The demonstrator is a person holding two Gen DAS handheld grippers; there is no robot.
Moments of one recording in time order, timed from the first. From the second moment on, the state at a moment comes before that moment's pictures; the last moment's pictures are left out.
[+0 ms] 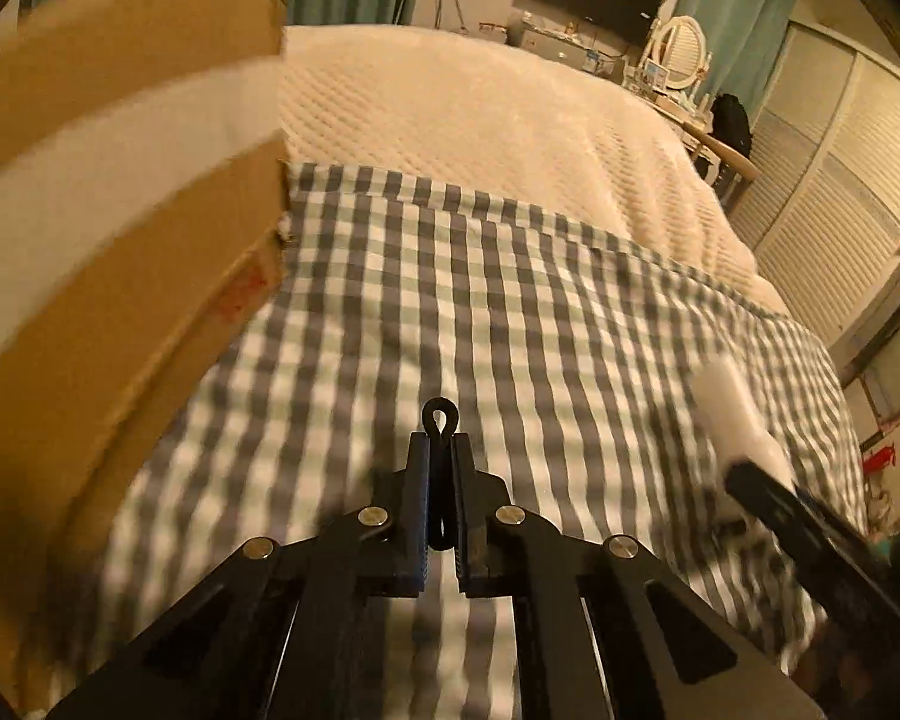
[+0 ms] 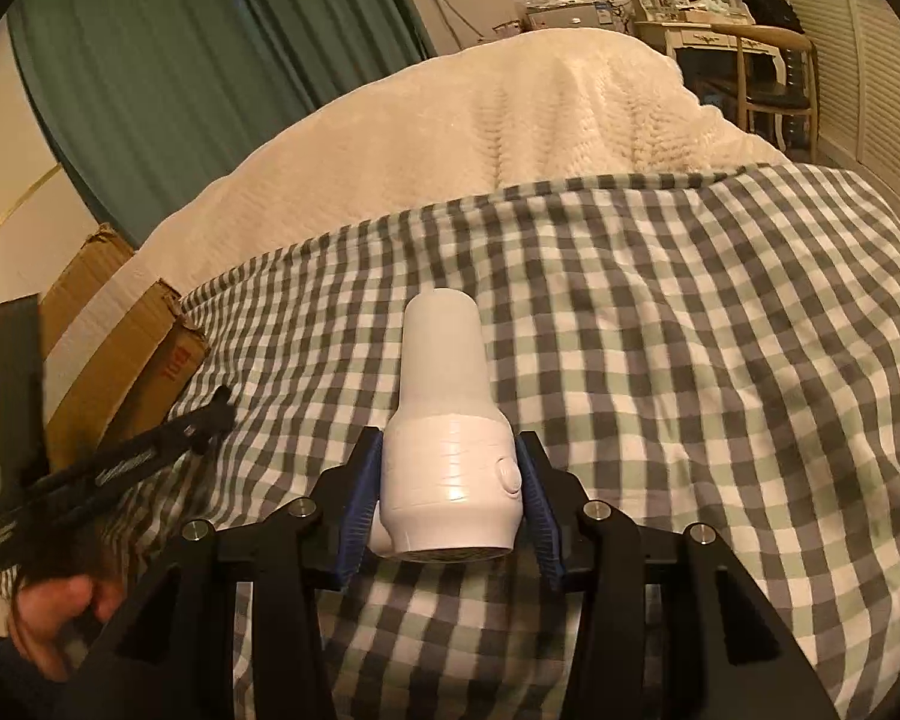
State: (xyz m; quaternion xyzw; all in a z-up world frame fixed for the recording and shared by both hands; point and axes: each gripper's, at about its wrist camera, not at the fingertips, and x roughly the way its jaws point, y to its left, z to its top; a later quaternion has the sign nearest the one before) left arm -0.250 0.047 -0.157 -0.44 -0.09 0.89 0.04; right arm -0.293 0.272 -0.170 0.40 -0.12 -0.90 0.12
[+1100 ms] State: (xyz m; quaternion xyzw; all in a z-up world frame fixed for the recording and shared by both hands) left arm -0.166 -0.185 -0.043 -0.30 -0.14 0.94 -0.04; right arm -0.259 -0.032 0.028 0.37 -0.02 -0.88 0.28
